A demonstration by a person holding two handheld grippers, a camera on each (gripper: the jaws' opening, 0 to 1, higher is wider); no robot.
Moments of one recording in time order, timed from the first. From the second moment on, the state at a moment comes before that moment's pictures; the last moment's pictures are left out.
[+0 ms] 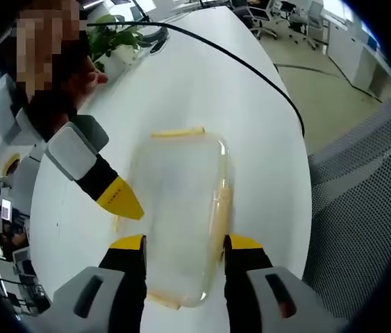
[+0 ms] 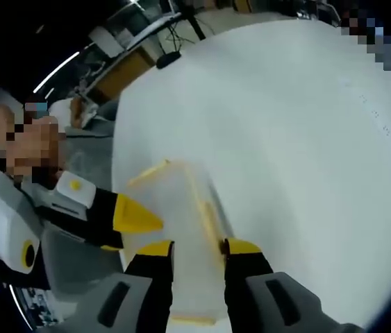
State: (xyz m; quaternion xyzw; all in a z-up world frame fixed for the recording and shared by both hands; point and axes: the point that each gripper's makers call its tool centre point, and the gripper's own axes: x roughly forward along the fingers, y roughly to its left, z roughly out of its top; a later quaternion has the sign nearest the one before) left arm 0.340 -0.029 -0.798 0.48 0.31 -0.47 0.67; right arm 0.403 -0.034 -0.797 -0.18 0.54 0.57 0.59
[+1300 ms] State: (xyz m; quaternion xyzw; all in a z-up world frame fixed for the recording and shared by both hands) left arm 0.332 -0.024 -0.784 0.39 0.34 -0.55 0.66; right arm 0.363 -0.050 -0.793 -0.25 0.48 0.59 0.59
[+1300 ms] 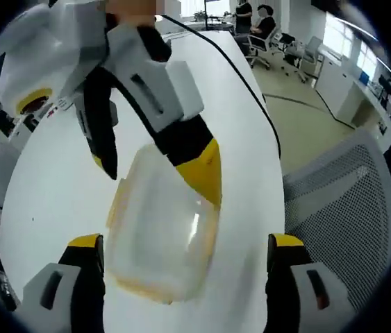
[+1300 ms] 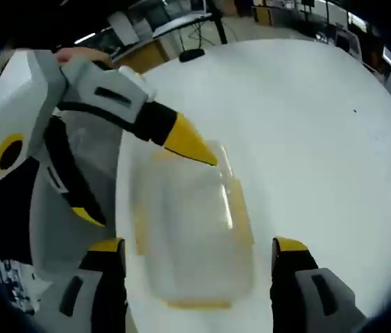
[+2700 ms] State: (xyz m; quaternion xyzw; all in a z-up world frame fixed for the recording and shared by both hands) left arm 0.353 -0.003 -0.819 0.45 0.35 -0.58 0.58; right arm 0.348 -0.059 -0.811 -0.35 0.40 0.58 0.61
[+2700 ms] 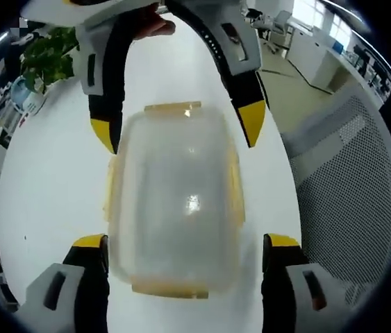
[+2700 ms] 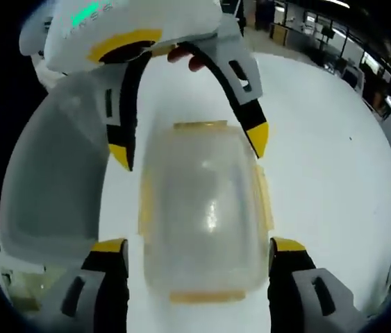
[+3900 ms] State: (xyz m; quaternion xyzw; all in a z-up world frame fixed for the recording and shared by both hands) left arm 0.362 0.018 -0.821 0.48 0.34 -0.56 0.58; right arm 0.354 -0.038 -0.816 -0.38 0.39 0.57 0.61
